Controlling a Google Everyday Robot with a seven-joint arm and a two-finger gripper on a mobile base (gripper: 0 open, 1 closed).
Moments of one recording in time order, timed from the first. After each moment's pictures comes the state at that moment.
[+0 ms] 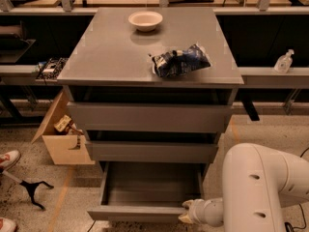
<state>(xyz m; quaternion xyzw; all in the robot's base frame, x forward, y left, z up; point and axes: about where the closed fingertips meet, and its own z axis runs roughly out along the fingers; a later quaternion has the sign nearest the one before) 0.479 -0.159 0.178 -0.47 0.84 0.09 0.23</state>
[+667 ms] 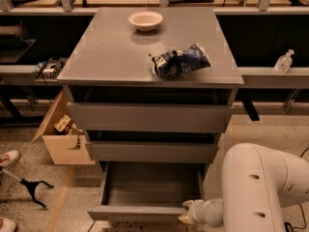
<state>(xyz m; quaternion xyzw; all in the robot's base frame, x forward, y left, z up) 0.479 -0.158 0.177 -0.47 0.84 0.09 0.23</state>
